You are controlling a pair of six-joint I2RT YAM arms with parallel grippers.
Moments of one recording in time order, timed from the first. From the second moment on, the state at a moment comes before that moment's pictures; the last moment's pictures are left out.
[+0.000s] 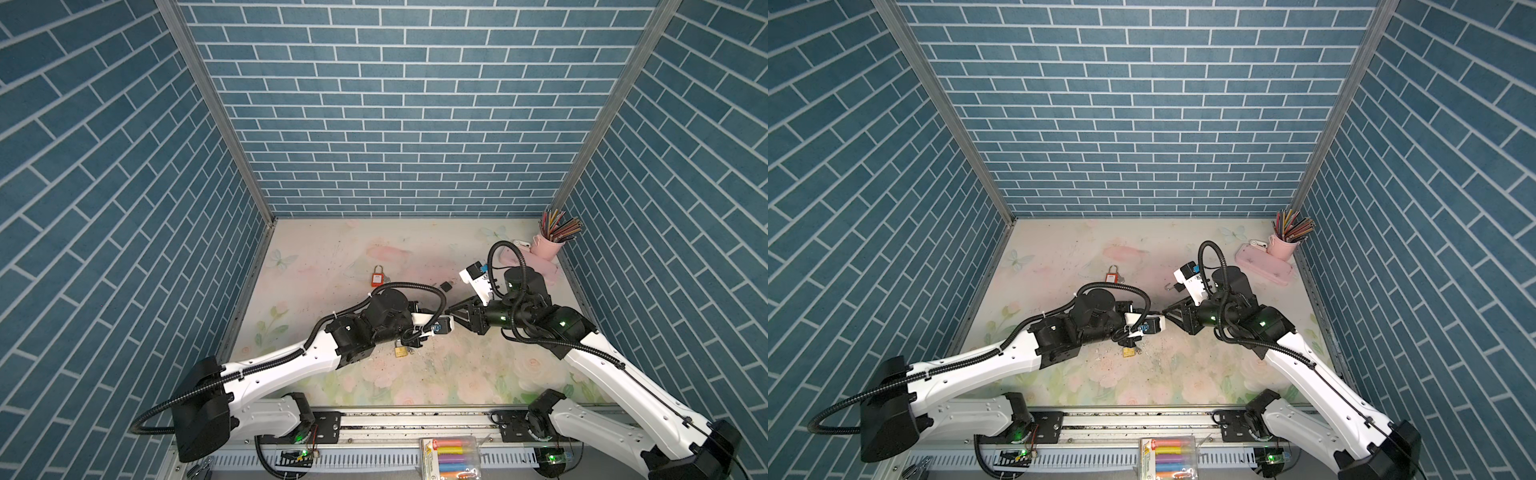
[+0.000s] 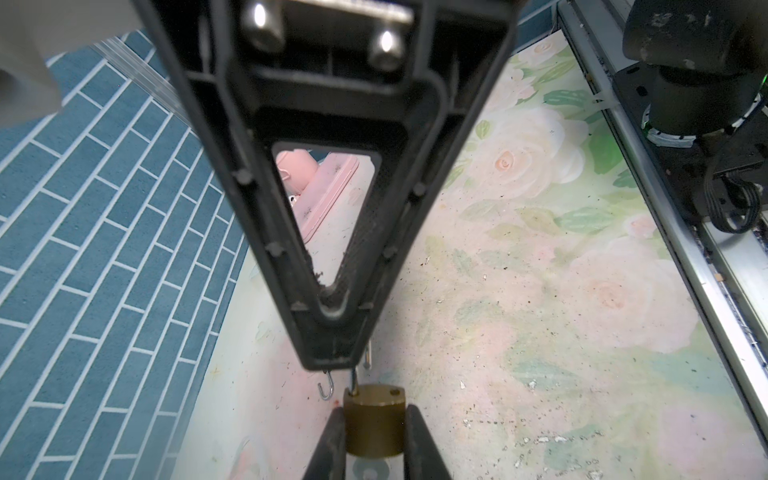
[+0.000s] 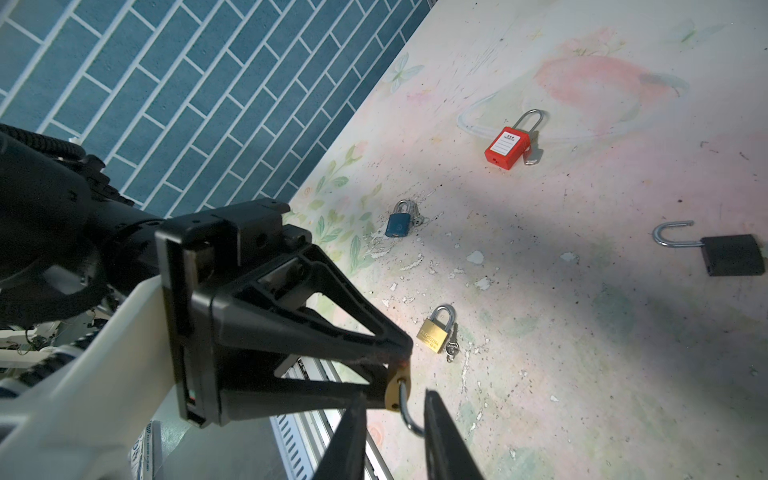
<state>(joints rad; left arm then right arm) -1.00 1.22 0.84 -0.06 0.14 0.70 0.65 0.95 0.89 -0.54 -0.57 0.28</state>
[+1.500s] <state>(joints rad) -1.05 1.24 0.79 0.08 -0.08 0.73 0.64 1.02 0.86 -0.43 -0.57 0.35</state>
